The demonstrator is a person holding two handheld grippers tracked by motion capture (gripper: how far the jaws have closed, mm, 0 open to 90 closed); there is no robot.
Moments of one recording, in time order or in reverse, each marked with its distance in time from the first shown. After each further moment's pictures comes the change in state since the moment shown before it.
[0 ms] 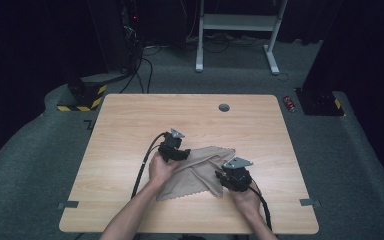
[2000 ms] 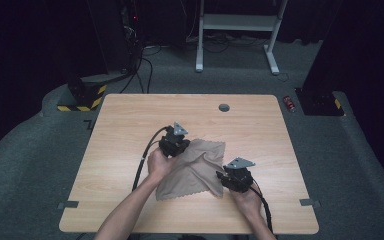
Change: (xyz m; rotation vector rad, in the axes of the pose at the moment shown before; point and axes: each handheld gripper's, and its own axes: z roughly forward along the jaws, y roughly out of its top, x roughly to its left) left arm -0.023 0.022 -0.042 -0.099 -0.073 0.173; right arm -0.003 -0.004 -0.002 -0.010 0.002 0.017
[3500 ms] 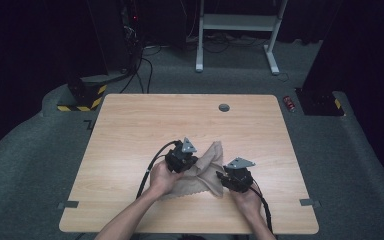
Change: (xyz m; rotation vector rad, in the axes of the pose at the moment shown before) left arm -0.023 -0.010 -0.007 0.056 -0.054 0.078; right arm 0.001 0.000 0.000 0.001 -0.002 0.007
